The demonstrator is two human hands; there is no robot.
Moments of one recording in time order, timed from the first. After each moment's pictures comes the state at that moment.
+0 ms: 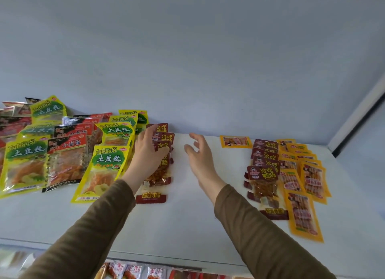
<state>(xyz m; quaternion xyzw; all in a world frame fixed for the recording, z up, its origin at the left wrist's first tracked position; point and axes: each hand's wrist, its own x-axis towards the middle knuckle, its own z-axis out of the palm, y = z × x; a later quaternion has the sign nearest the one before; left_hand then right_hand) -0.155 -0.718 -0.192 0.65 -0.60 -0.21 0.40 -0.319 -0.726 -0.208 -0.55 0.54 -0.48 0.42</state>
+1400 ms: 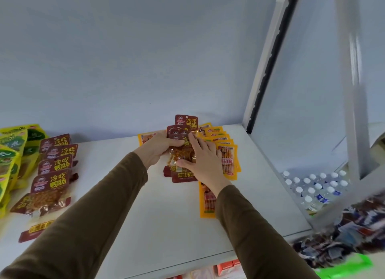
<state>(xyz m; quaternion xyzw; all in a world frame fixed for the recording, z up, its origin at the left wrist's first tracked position) -0.431 -0.792 -0.197 0.51 -0.55 -0.61 0.26 -0.582 -0.709 -0.242 -0.67 0.72 -0.19 0.06</state>
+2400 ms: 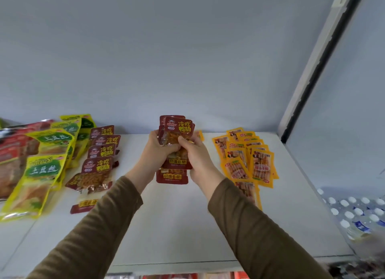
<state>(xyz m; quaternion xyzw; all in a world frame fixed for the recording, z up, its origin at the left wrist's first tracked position) -0.338 -0.730 -0.186 0.58 -0.51 -0.47 0.43 -0.464 -0.719 -0.189 -0.29 0.46 -0.55 0.64</state>
